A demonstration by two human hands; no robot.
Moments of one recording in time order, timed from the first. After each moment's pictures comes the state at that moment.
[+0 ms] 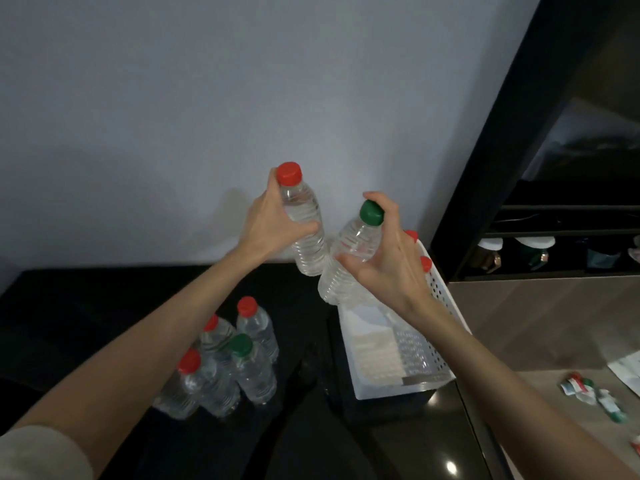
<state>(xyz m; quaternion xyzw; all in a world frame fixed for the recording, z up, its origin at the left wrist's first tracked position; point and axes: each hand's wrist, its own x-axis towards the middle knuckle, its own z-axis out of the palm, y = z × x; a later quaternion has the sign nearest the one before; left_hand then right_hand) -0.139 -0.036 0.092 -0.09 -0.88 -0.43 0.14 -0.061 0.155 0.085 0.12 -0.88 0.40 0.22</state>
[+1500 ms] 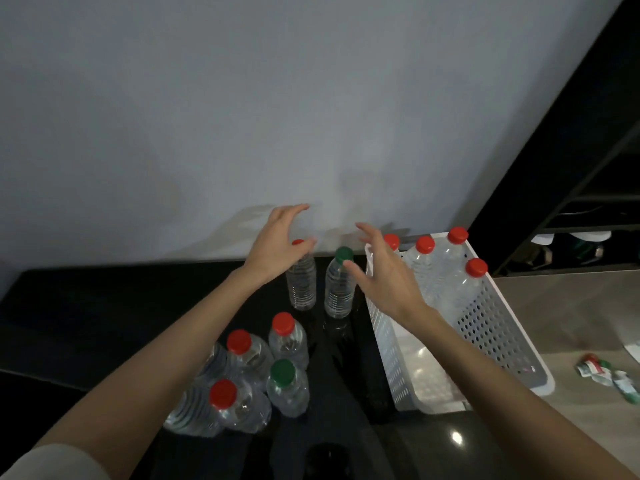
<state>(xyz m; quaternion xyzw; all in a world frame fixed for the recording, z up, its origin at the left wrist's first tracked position) -0.193 -0.102 0.015 -0.13 -0.92 -0.38 0.03 -0.130 0.104 0.000 0.07 -0.93 0.35 0.09</state>
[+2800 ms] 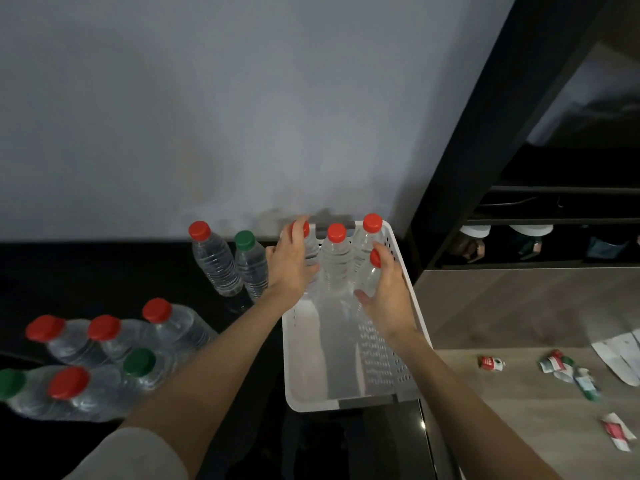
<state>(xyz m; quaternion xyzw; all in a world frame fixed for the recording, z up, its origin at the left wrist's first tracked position) -0.175 0.098 -0.070 -0.02 -0.96 -0.27 0.06 -0.117 0.270 -0.080 -0.07 -0.91 0.41 0.05</state>
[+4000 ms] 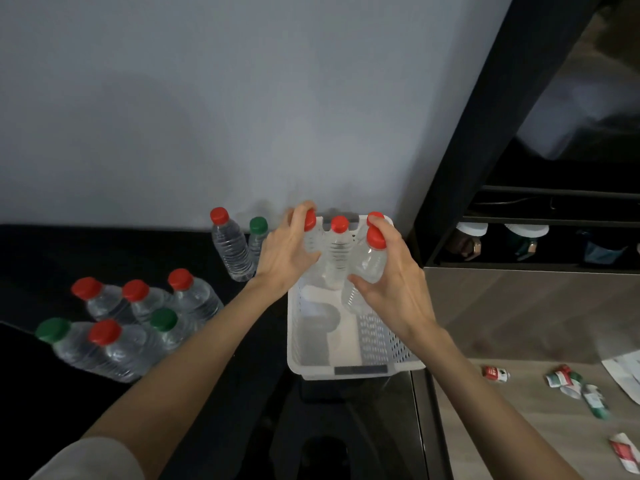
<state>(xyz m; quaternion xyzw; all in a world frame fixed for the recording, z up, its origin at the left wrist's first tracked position) -0.120 0.085 -0.004 -0.07 -0.95 -0.28 0.13 -0.054 0.269 0.017 0.11 -0.91 0.37 0.14</state>
